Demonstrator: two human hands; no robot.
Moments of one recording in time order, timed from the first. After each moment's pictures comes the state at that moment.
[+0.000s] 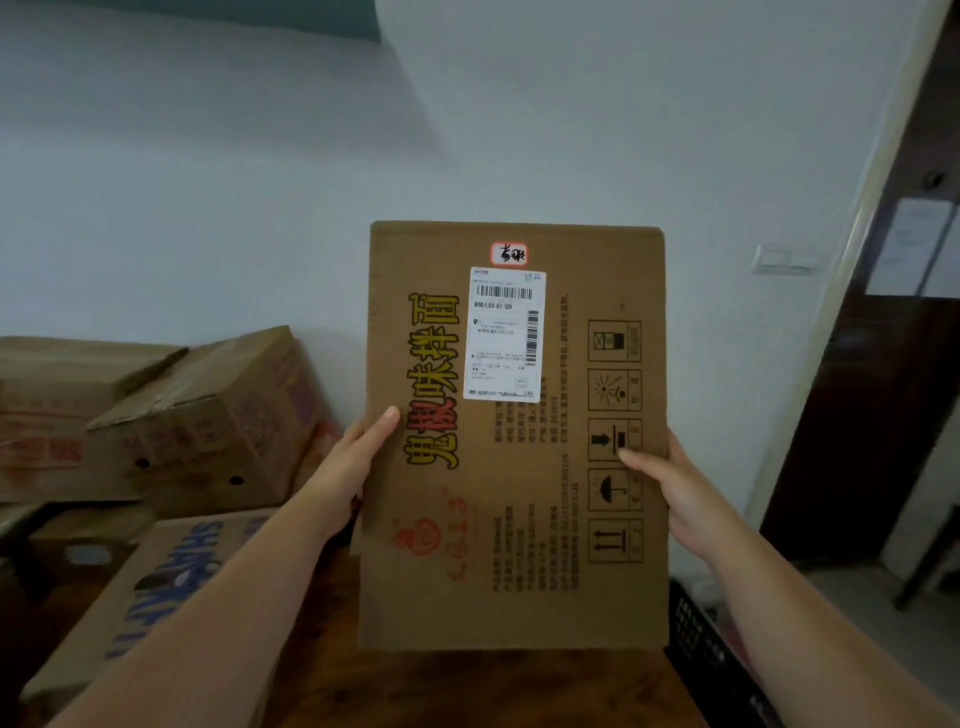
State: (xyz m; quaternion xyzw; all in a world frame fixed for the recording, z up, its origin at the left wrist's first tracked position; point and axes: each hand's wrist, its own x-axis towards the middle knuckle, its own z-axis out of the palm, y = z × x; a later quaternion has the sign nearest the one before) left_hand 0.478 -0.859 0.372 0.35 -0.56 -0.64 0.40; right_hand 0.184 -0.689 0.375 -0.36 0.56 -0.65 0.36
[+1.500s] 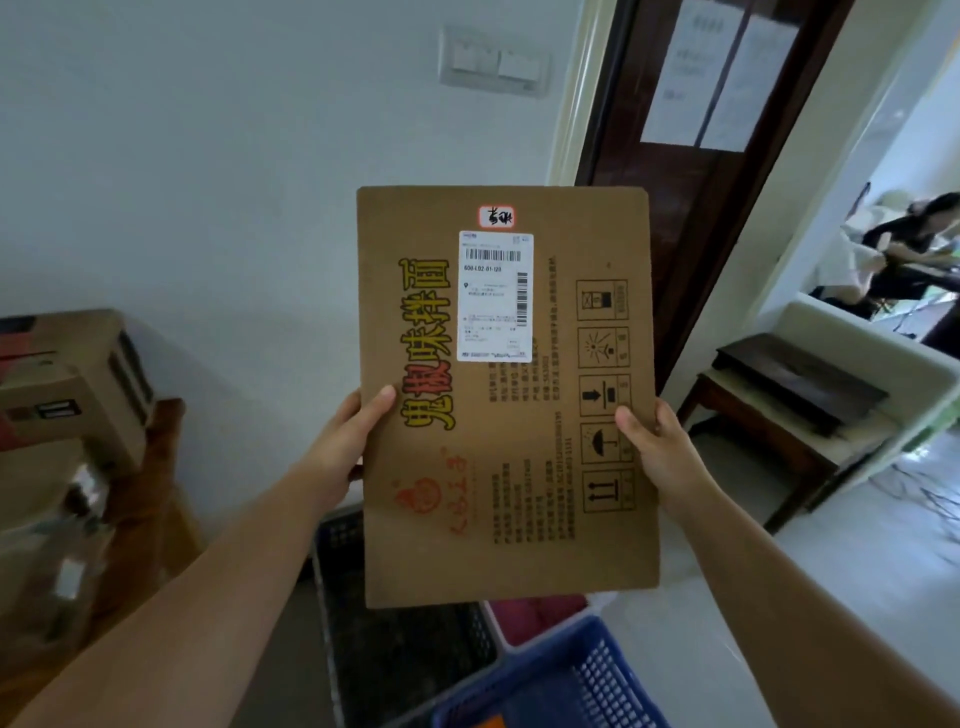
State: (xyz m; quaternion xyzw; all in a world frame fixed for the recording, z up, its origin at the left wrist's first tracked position) left_hand -0.175 -0.742 0.245 0.34 -0.57 -0.70 0.25; right_hand -0.404 -0.509 0.270 -0.23 0.74 -0.60 0.21
